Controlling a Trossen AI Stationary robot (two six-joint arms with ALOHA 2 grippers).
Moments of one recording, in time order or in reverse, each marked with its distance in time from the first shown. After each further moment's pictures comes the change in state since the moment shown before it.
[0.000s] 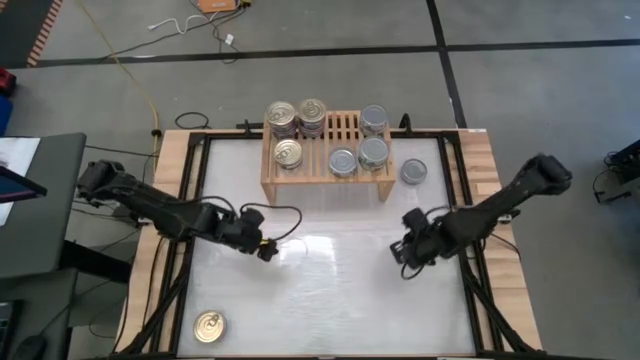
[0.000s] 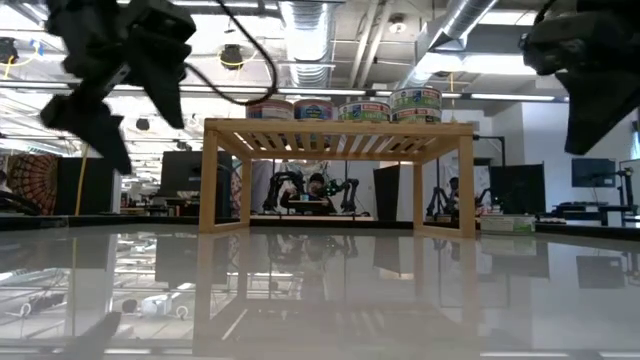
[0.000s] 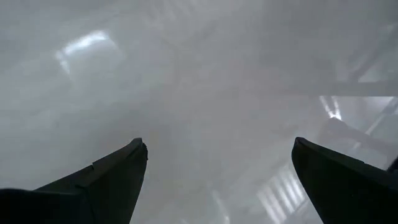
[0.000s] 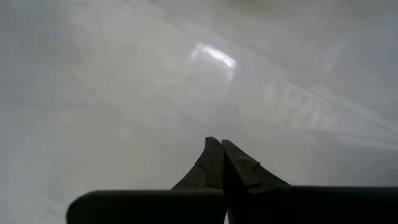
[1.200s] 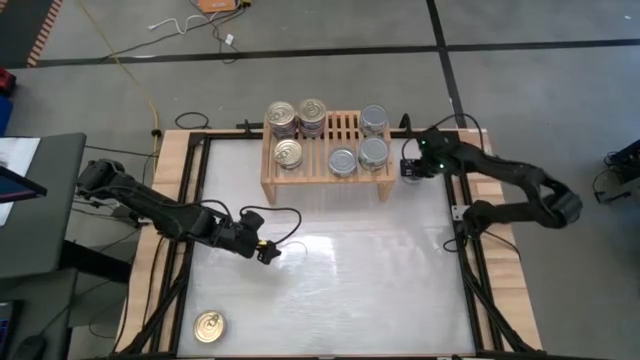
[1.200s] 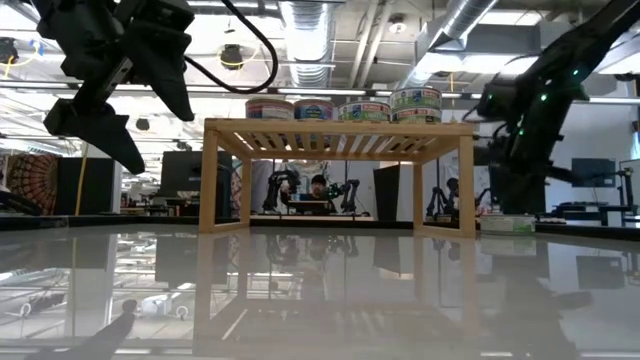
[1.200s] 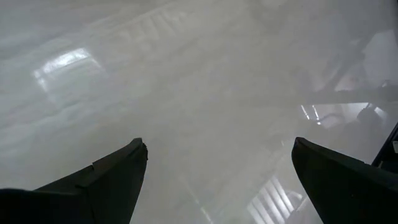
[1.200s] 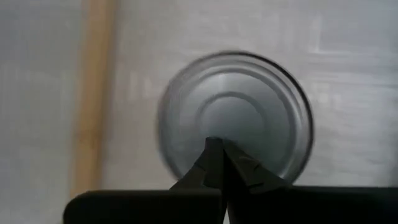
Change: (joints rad) left arm -0.057 -0.019 -0.064 0.134 -0.084 -0.018; right arm -1.403 -0.099 -0.300 0.508 -0.362 -0.950
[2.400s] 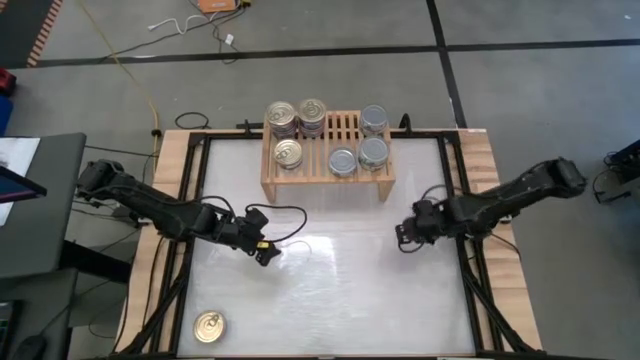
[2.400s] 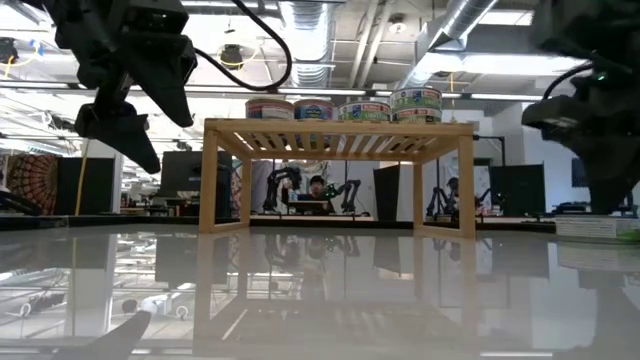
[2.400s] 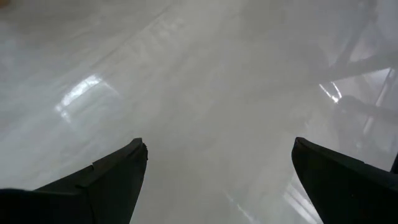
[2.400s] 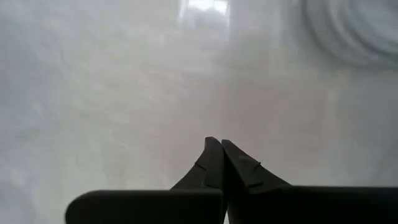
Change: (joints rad) left arm 0.048 0.000 0.001 -0.001 0.024 0.260; right arm 1.129 -0.085 -0.001 -0.342 0.075 1.054
